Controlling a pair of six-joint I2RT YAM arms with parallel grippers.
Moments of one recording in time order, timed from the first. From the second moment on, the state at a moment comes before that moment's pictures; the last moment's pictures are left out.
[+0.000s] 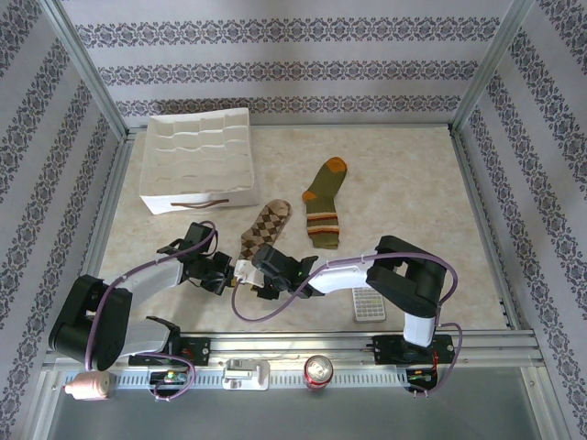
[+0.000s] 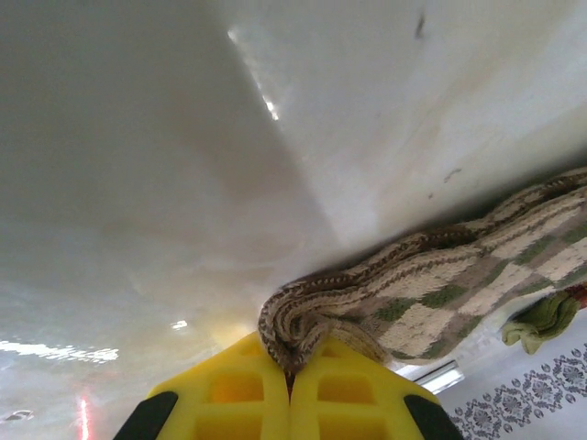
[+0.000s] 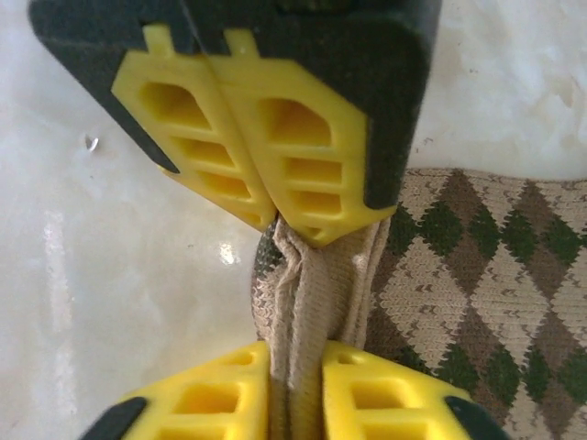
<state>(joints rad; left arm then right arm) -0.30 1.28 0.46 -0.37 0.51 -1.50 1.12 1.85 0.92 0.06 -0.04 -0.30</state>
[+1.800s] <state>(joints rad) -0.37 1.29 0.40 -0.13 0.49 -1.74 0.83 2.01 1.09 -0.12 -0.82 0.19</state>
